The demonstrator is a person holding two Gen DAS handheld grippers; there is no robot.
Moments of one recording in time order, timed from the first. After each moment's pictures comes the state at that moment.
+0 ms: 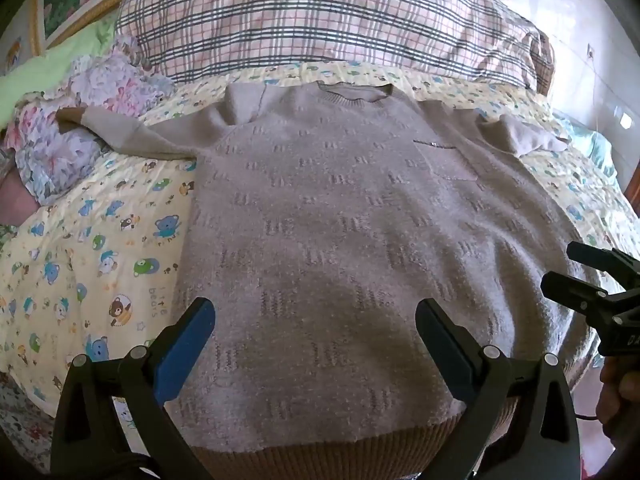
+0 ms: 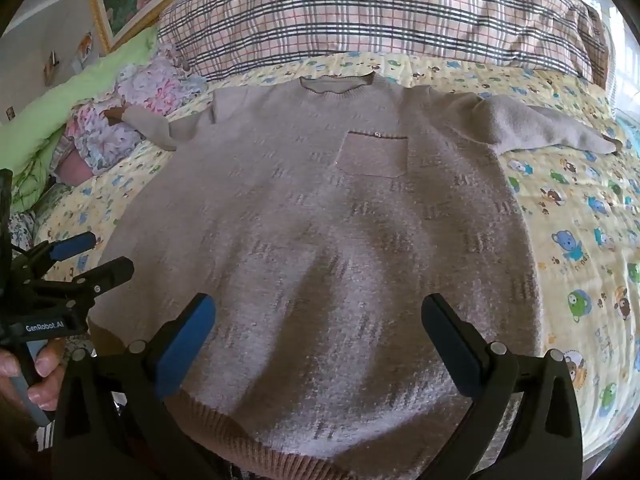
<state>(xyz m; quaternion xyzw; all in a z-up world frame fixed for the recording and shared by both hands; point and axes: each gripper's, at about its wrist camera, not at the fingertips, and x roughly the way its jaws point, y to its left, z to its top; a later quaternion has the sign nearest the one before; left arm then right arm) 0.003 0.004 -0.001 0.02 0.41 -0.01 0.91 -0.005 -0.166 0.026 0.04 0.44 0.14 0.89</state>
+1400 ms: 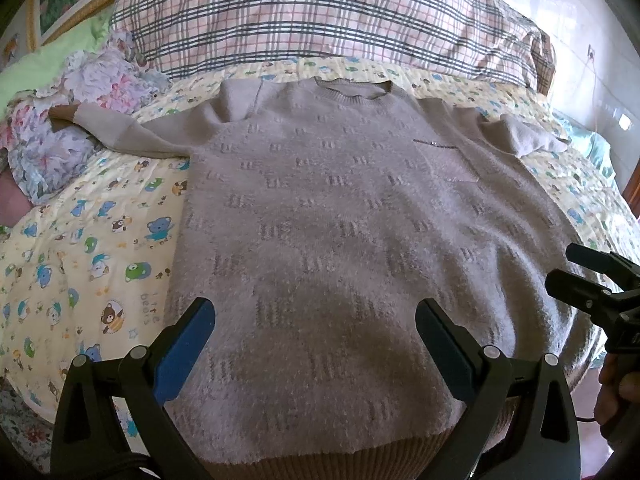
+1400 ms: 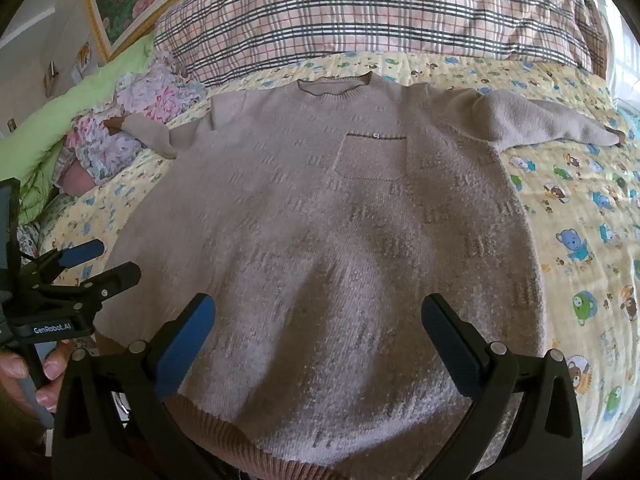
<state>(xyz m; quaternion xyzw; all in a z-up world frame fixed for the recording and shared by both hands) 0.014 0.001 -0.002 0.02 0.41 -0.01 0.91 0.002 -0.169 0.024 0.05 0.43 0.15 0.89</state>
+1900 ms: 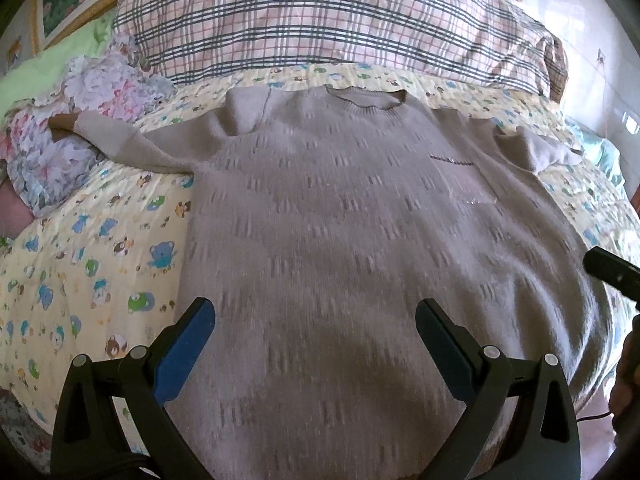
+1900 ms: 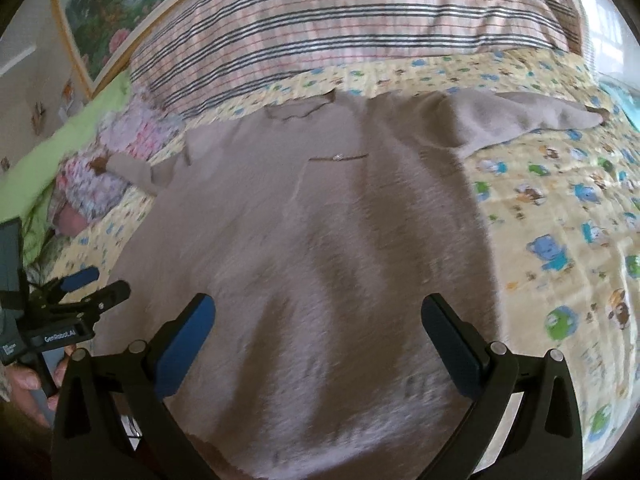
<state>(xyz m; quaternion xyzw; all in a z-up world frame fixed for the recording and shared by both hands) 0.047 0.002 0.006 0.01 0.40 0.01 0.91 0.026 -0.222 0.027 0.14 0.42 0.12 0.89</state>
